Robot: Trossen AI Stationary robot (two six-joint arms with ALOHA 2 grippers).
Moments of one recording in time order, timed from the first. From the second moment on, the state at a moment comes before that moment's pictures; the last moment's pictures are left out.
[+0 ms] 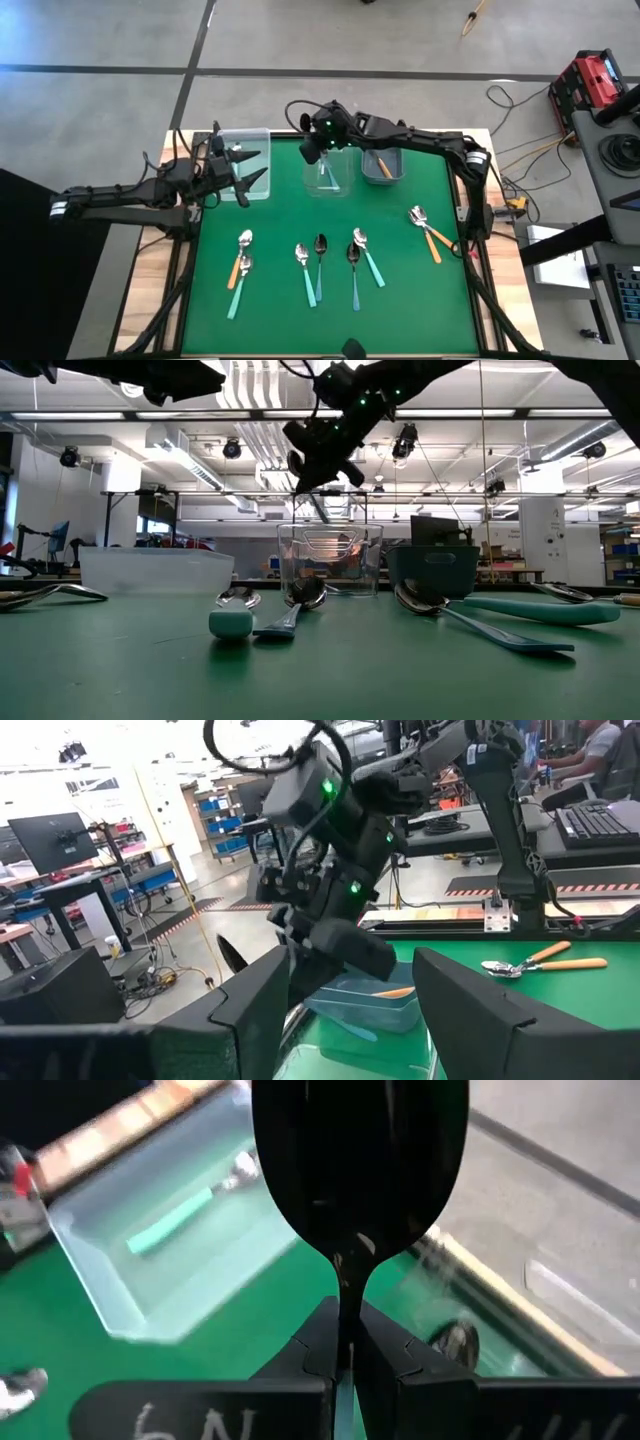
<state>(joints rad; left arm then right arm) 0.14 0.66 0.55 0.16 -0.31 0.23 -0.40 1.98 1.76 -0.45 0.08 0.29</state>
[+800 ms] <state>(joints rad) 0.14 0.67 0.55 0.16 -0.31 0.25 -0.45 2.09 1.76 -0.61 0.09 0.49</state>
